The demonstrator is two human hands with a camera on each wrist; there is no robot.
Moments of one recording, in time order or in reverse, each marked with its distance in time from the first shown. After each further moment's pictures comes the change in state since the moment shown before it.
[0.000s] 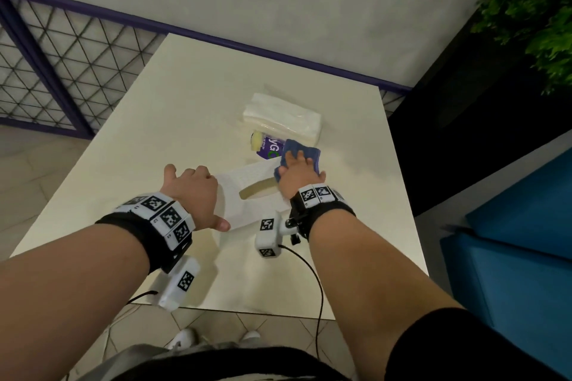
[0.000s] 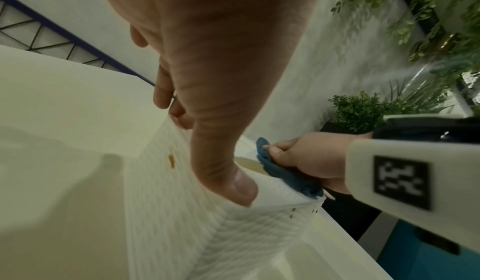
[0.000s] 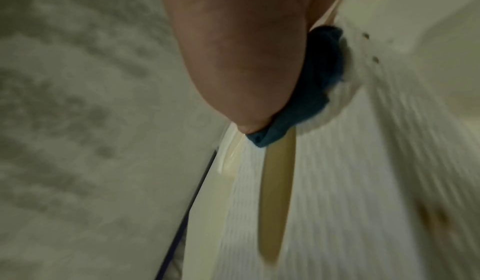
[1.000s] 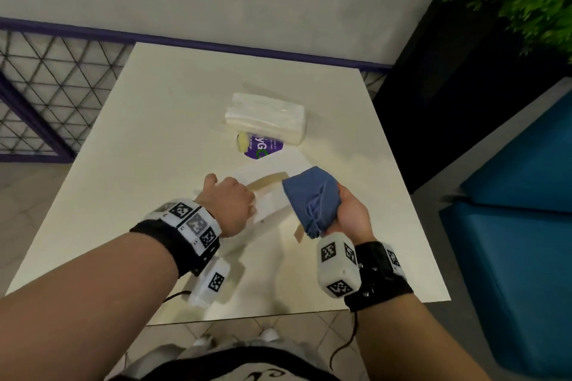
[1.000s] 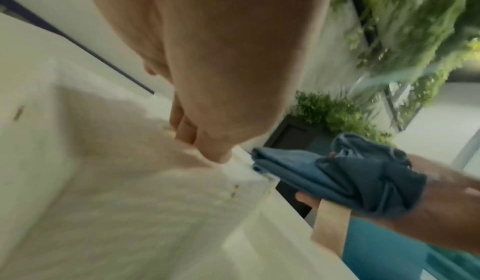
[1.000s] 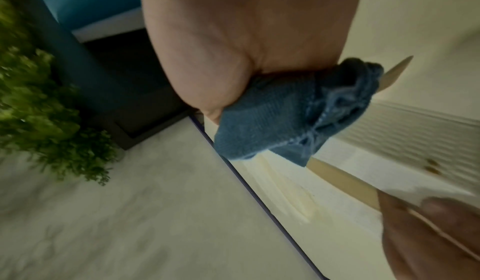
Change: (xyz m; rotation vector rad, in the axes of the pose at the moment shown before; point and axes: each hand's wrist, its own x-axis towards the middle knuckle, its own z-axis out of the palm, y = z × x) left_hand 0.025 0.049 -0.008 0.044 0.002 0.336; right_hand -0.099 0.066 0.001 1.887 0.025 0.384
